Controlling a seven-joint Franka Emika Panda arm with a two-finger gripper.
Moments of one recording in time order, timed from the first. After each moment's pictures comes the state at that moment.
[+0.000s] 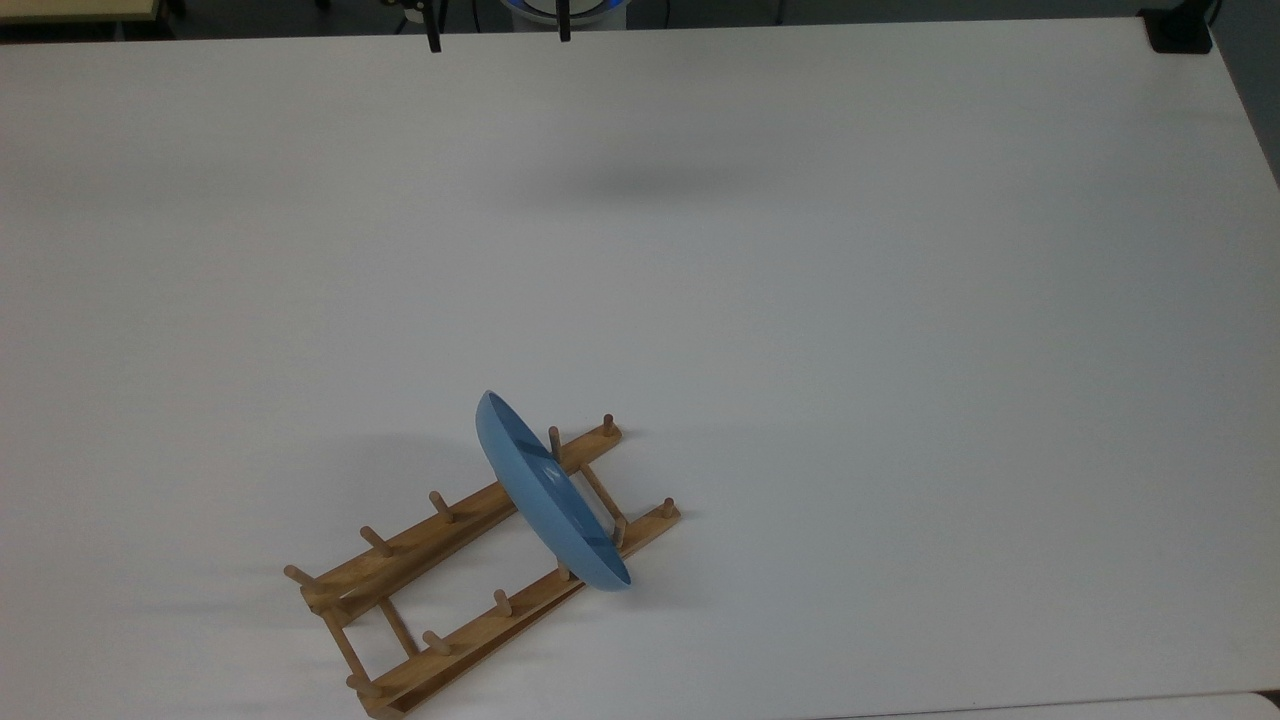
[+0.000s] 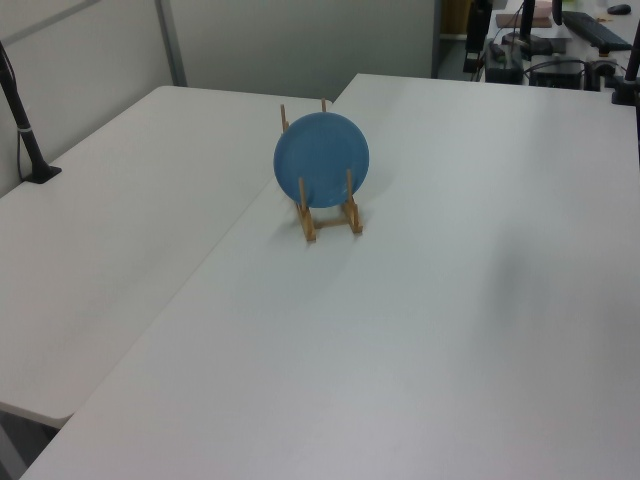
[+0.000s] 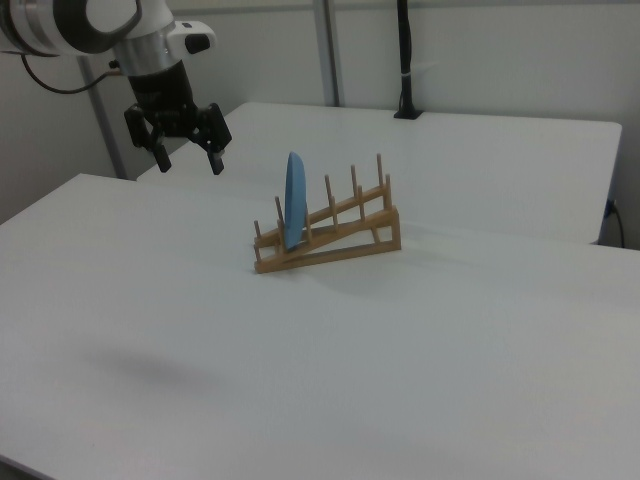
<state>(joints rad) -0.02 -0.03 0.05 -1.62 -0.02 1.69 -0.15</state>
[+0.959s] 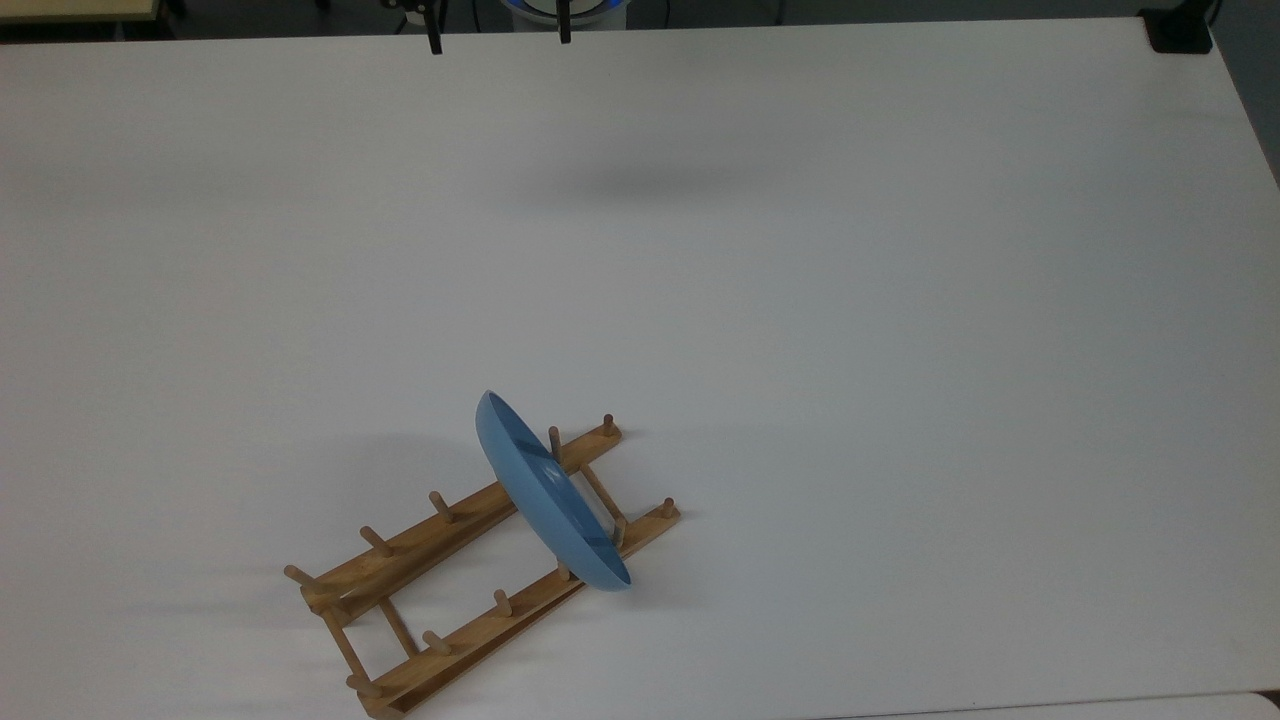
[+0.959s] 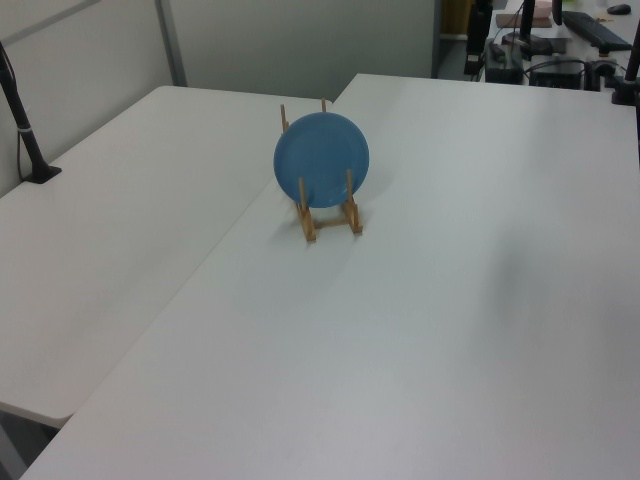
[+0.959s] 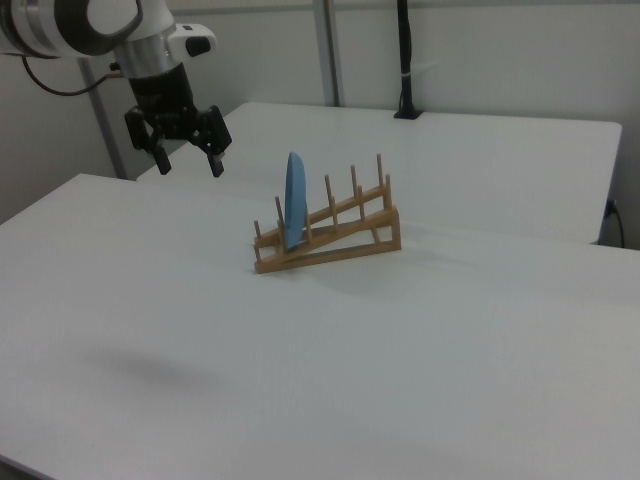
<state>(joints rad) -0.02 -0.03 0.05 -1.62 -0.02 1.69 -0.15</state>
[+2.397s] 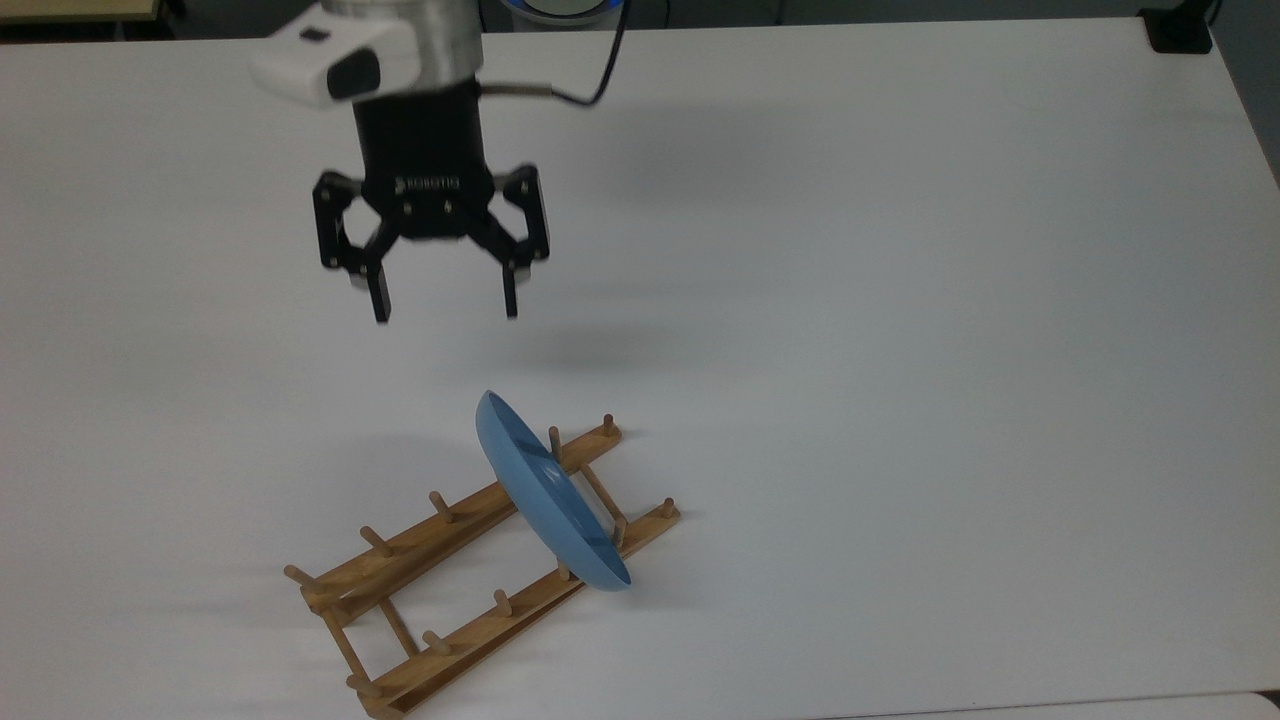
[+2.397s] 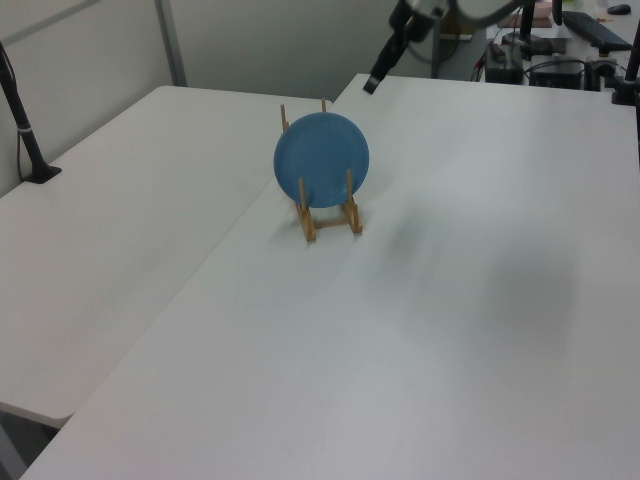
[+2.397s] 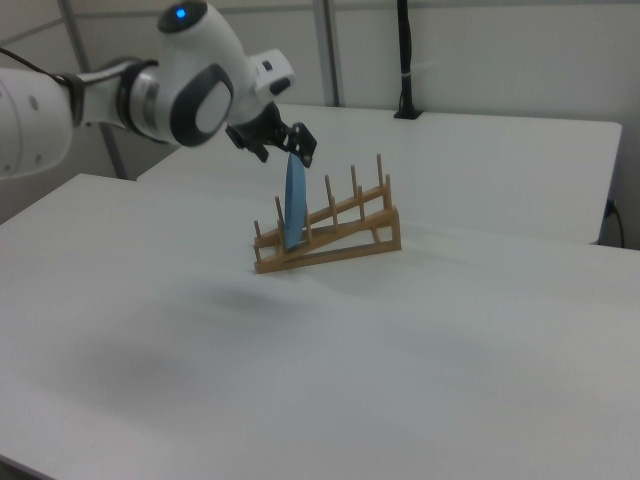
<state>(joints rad) -0.06 0.25 0.03 -1.63 0.06 2.44 -0.15</state>
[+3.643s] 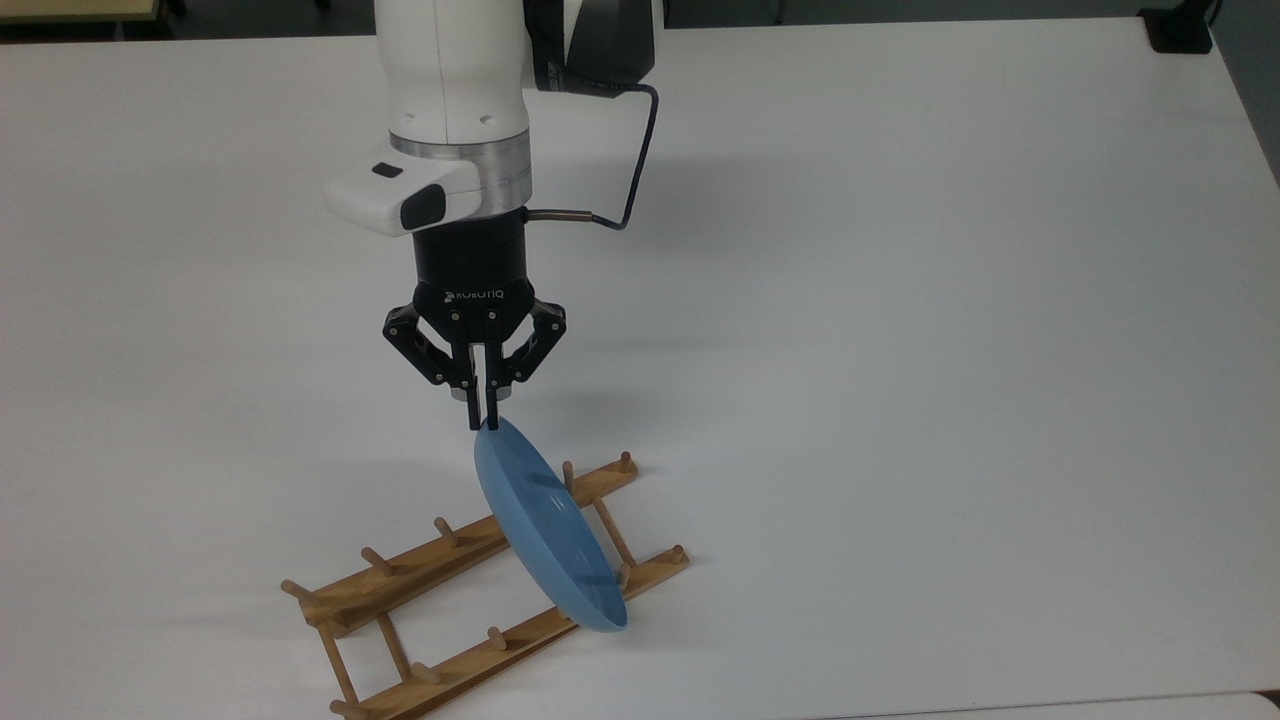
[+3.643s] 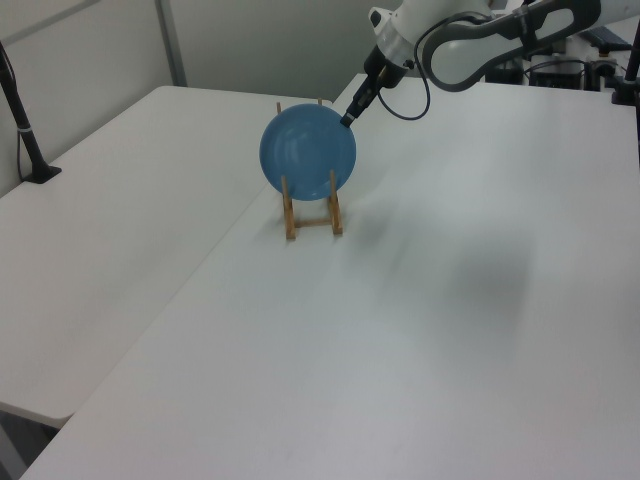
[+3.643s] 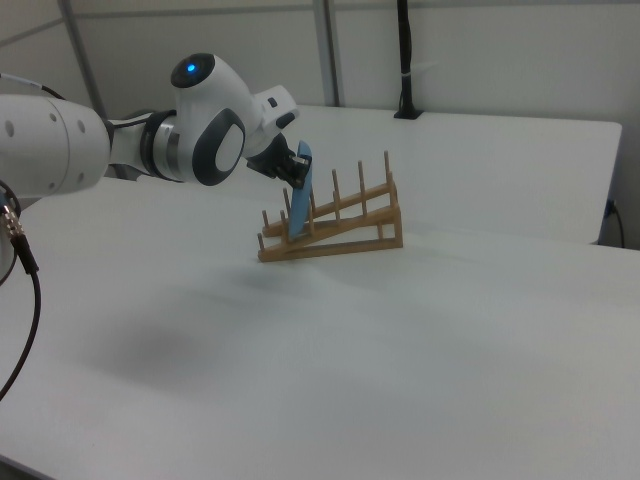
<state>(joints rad) -0.02 0.39 0.03 -1.63 -0.02 2.65 -0.09</state>
